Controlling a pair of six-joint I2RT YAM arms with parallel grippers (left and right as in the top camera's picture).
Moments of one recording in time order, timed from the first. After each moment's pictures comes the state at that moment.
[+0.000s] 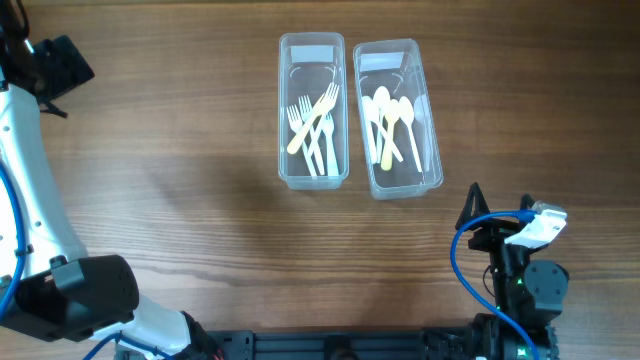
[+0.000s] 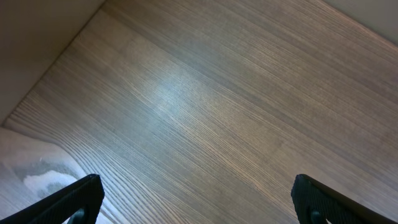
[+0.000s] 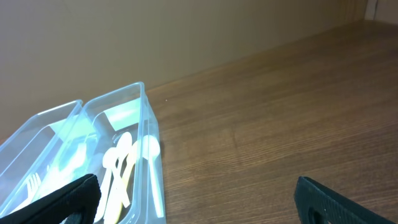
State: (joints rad) left arm 0.35 1.77 2.00 -1.24 -0.21 -0.22; right arm -0.11 0.04 0.09 -0.21 -0.04 0.28
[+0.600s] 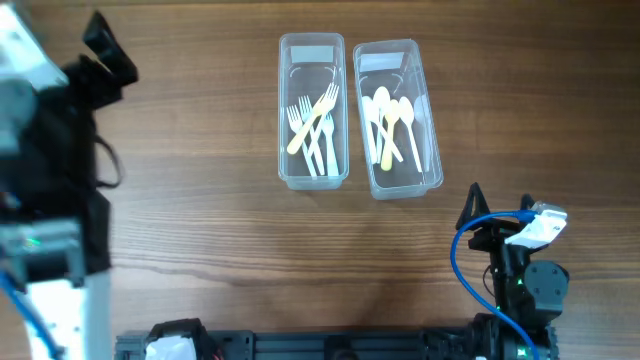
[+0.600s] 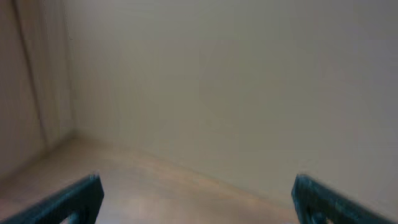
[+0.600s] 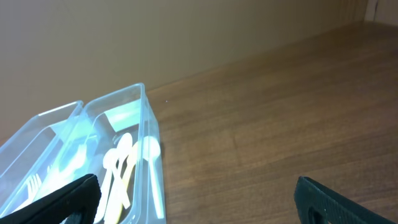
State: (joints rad) left arm 0.10 1.03 1.22 -0.29 -0.12 -0.23; right arm -0.11 0.04 0.09 -0.21 -0.04 0.28
